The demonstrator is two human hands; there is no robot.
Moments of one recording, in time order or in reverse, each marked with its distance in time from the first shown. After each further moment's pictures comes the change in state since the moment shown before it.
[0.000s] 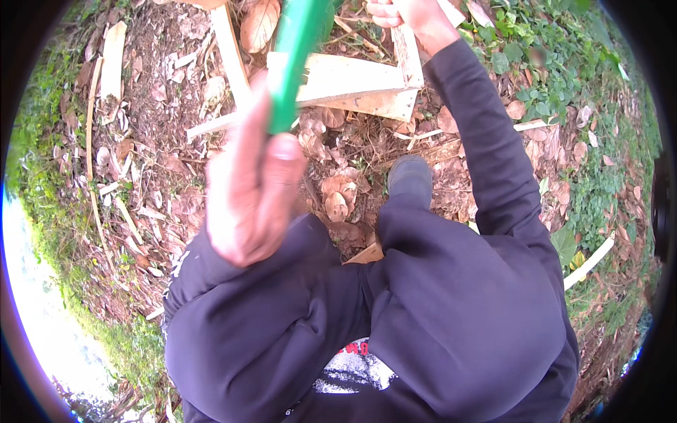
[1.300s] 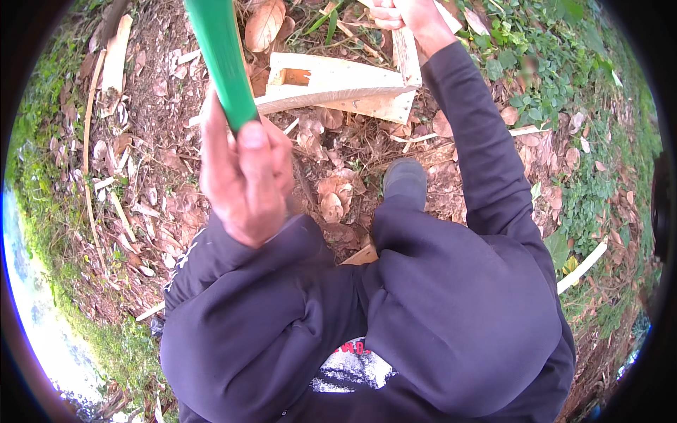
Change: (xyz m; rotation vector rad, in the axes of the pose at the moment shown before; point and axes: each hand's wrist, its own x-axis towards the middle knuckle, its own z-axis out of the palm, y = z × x) left_hand -0.017 -0.039 0.016 -0.327 0.229 0.051; right_hand 0.019 0.011 -0.014 0.154 -0.079 0.076
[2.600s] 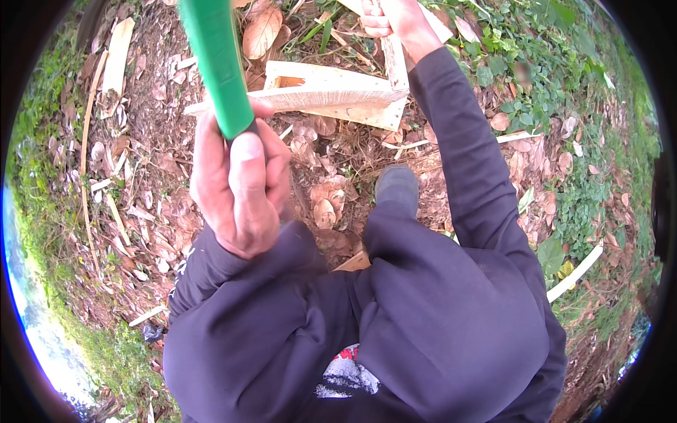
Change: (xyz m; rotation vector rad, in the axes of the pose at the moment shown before) left_hand 0.011 0.044 0.016 -0.051 0.057 0.013; right_hand 0.011 0.012 -0.010 0.019 -0.017 0.033
